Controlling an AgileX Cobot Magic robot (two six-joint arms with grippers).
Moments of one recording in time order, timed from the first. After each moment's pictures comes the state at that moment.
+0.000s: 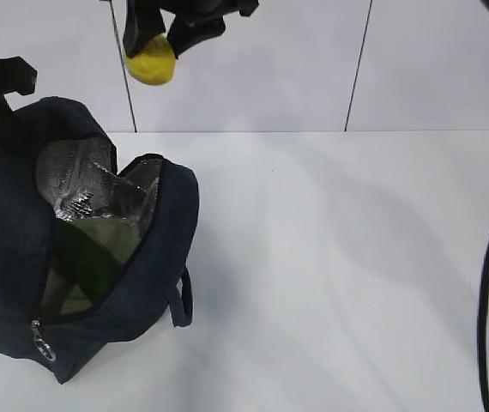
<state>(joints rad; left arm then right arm) -0.27 1.40 -1.14 -0.24 0.82 -0.17 0.60 2.26 -2.55 0.20 1.25 0.09</state>
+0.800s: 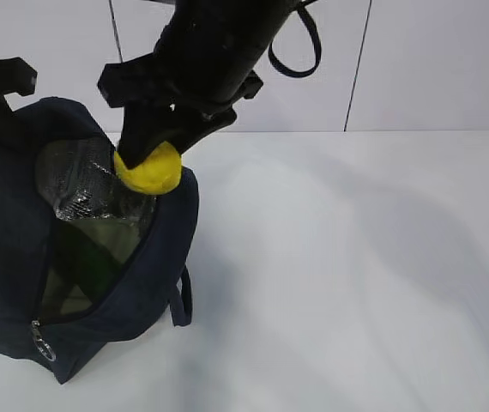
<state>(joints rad) -0.27 1.40 -1.14 -0.23 0.82 -0.17 0.65 1.97 -1.94 0.41 1.20 -0.19</state>
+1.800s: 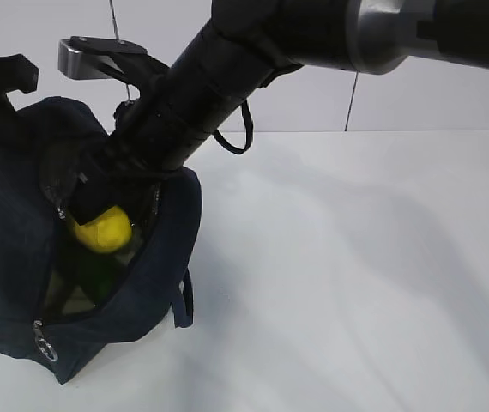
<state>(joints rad) -0.27 1.40 -1.14 -0.26 0.82 -0.17 0.65 2.11 -1.85 0.71 1.00 -0.66</state>
